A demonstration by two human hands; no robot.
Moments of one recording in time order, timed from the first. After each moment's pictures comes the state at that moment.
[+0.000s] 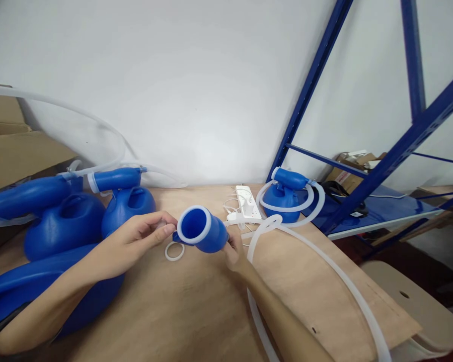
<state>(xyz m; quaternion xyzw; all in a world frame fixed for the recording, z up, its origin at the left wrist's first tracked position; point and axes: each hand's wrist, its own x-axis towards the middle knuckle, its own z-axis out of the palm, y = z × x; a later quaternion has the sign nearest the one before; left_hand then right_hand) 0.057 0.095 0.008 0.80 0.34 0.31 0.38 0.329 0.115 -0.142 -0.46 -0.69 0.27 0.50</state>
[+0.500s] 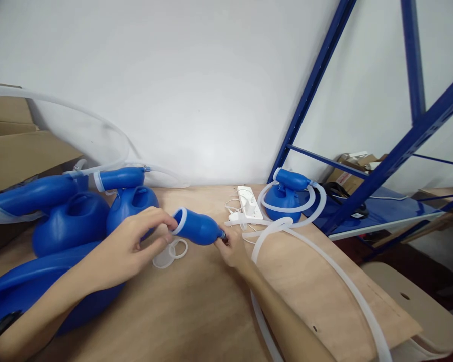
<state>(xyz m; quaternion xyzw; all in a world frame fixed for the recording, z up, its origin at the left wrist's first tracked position) 0.049 0.085 0.006 0.85 0.36 0.35 0.17 0.327 0.112 -0.129 -0.46 -0.72 0.20 0.48</state>
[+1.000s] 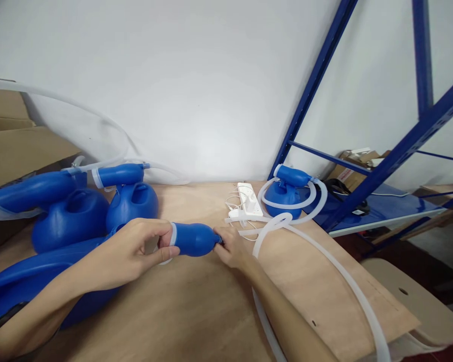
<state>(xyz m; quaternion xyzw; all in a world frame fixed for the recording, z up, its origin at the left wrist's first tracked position) 0.055 0.078 0.019 0.84 0.39 0.21 0.31 0.335 0.110 -0.127 -0.38 -0.81 0.18 0.41</state>
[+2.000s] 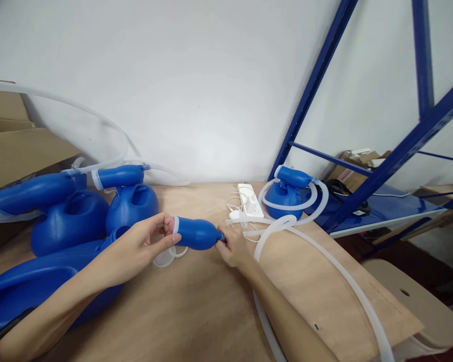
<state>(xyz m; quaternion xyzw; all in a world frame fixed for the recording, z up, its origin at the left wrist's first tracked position) 0.063 0.085 -0.001 0.75 0.43 0.30 0.41 0.333 0.113 -0.130 -0.43 -0.78 0.13 0.43</state>
